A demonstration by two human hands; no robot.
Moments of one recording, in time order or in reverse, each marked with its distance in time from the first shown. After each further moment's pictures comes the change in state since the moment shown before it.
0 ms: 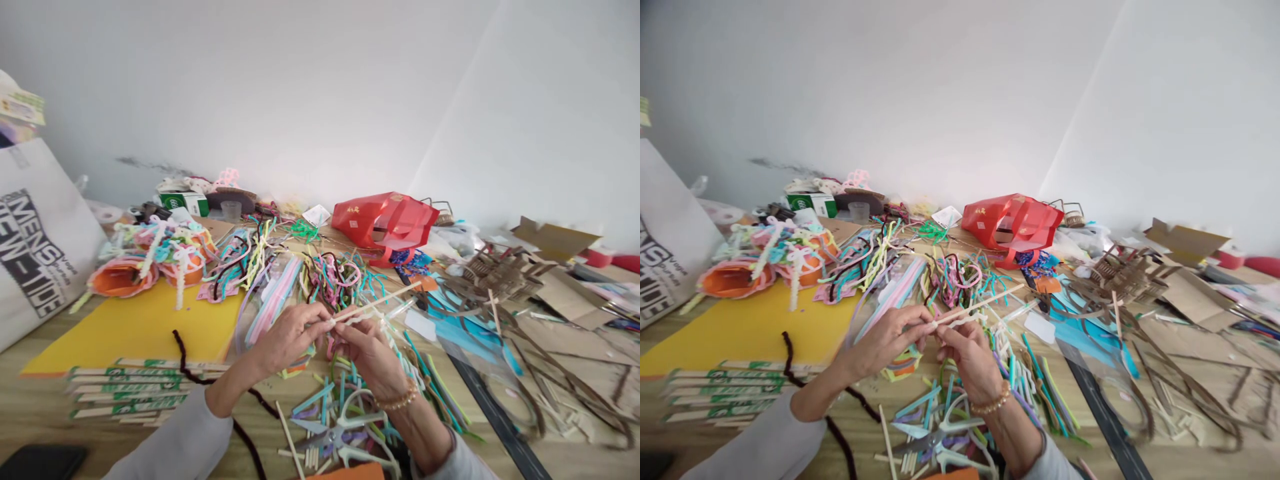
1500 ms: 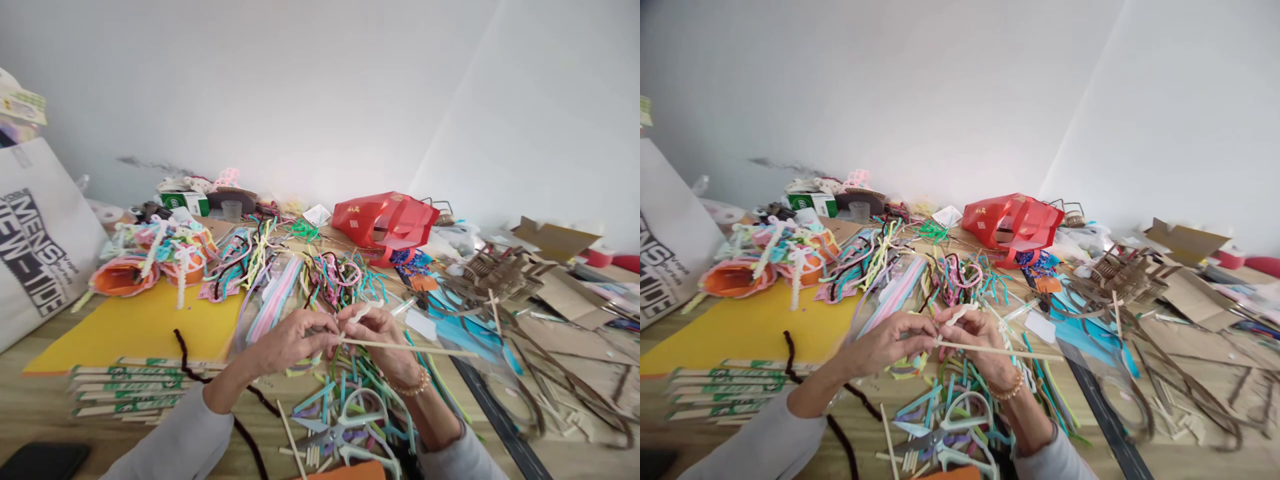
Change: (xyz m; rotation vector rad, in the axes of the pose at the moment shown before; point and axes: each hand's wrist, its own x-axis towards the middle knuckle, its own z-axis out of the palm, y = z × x) left_hand -0.001 0.003 -0.003 -0.202 -0.187 0.036; right_hand 0.004 -0.020 -0.019 -0.214 -0.200 -0.170
